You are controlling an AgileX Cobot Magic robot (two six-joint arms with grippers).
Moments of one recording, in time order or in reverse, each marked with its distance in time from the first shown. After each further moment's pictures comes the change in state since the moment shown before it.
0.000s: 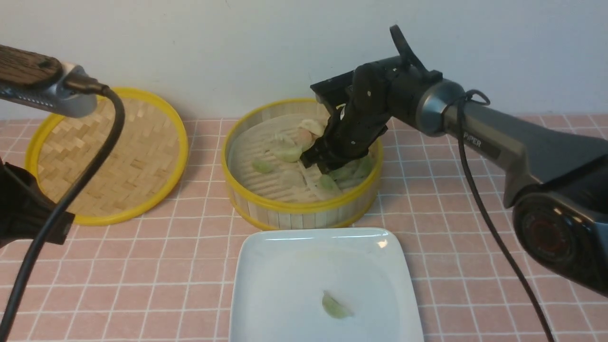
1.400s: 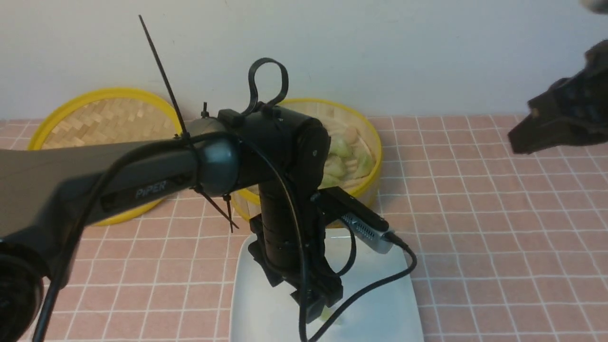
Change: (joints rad) right arm -0.302 -1.067 0.786 0.292 0.277 -0.140; left arm -0.413 0.963 -0.331 -0.104 -0.062 0.190
